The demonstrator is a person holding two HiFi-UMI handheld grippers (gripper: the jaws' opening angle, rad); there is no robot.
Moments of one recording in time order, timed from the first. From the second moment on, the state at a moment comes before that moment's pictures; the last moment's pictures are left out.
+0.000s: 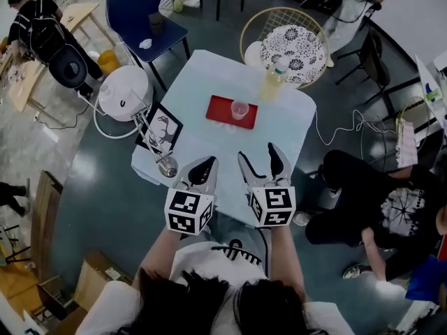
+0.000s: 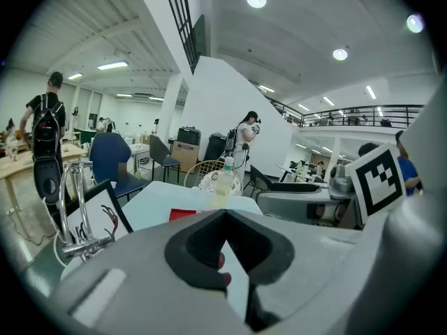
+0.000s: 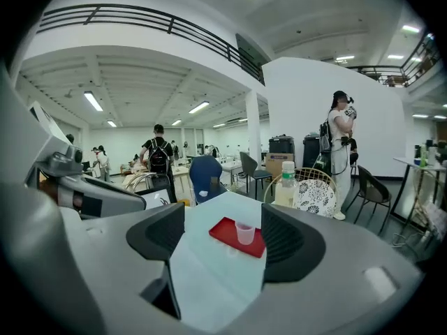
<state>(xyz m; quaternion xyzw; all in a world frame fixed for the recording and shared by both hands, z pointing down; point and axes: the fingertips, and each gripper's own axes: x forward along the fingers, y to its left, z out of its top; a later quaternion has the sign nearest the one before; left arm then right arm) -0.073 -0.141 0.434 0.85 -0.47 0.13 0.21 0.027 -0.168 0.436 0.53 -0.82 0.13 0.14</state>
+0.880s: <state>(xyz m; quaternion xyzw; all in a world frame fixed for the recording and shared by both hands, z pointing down) -0.054 -0.264 0.487 0.79 -0.53 0.14 0.26 0.019 -0.321 0.540 0.45 -0.85 0.11 0.24</state>
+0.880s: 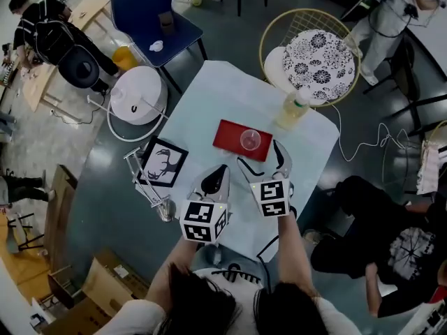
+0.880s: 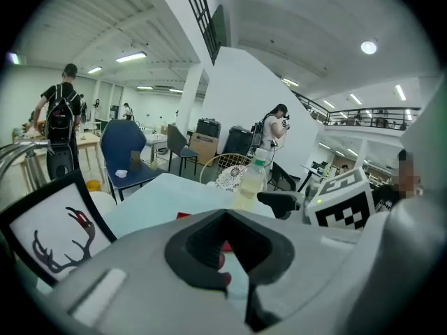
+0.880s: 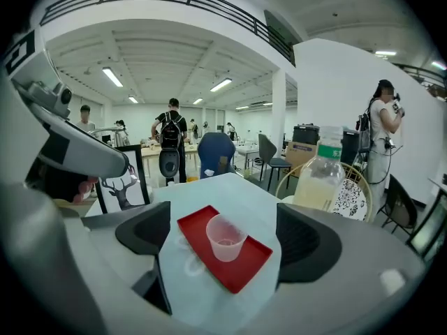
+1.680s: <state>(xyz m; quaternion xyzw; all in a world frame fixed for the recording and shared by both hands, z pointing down) -0.076 -0.293 0.551 0.75 -0.56 0.16 0.32 0.000 -0.371 0.635 0.44 -0.84 0.16 0.27</state>
